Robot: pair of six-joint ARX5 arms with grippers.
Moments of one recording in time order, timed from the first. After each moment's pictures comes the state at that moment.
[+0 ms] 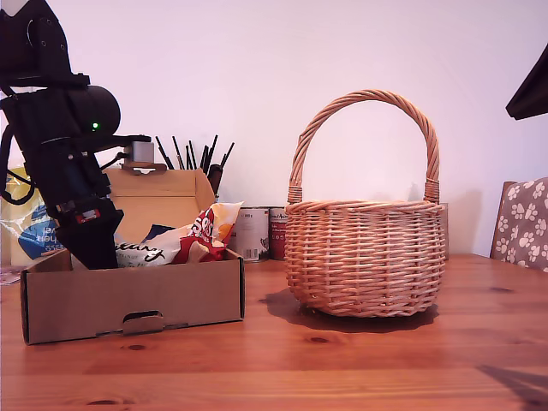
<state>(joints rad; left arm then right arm) -0.24 1.87 1.30 -0.70 0.22 0.73 0.24 0.66 0.56 -0.42 -0.33 0.05</state>
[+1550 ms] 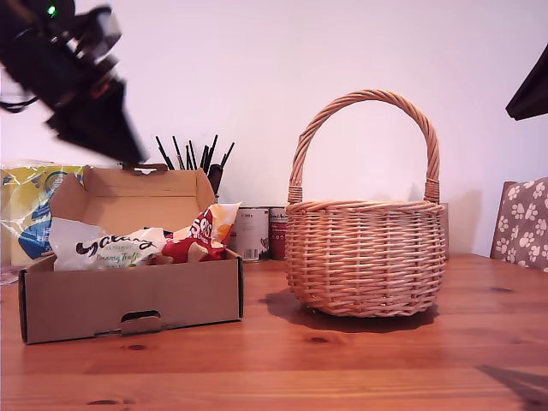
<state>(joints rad) -0.18 1.61 1.30 -0.66 0.42 0.45 0.24 0.66 0.56 -0.42 -0.33 0.05</state>
